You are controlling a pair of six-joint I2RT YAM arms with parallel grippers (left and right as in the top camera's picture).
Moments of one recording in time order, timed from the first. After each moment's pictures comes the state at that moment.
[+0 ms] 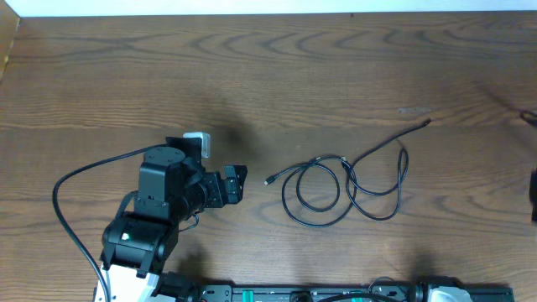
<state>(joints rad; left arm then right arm) -0.23 0.82 0.77 -0.74 0.26 -0.35 -0.09 1.19 1.62 -0.06 0.98 -0.61</state>
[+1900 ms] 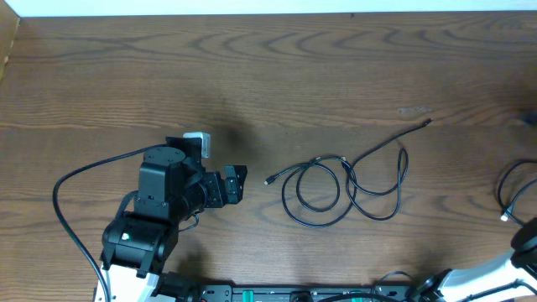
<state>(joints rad) -0.23 0.82 0.77 -0.74 0.26 -0.35 -0.75 1.85 1.62 -1.14 -0.42 0.20</state>
